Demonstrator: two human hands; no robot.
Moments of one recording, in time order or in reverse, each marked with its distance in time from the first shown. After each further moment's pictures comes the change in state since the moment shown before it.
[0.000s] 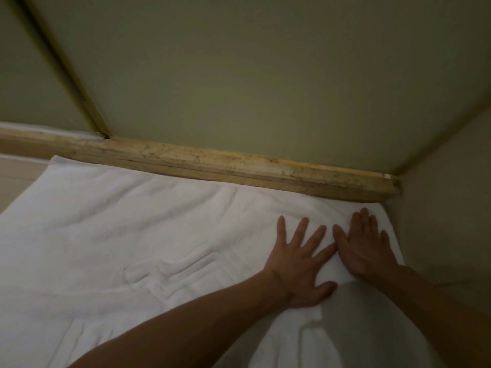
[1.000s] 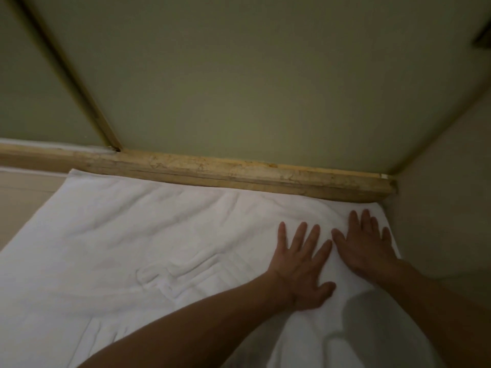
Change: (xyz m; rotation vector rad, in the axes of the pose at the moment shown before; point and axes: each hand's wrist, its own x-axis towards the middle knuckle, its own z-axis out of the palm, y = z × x) left_hand -0.007 0.009 -0.012 -0.028 -0.101 -0.054; right_hand -0.006 -0.003 -0.008 -0.039 0.007 -0.020
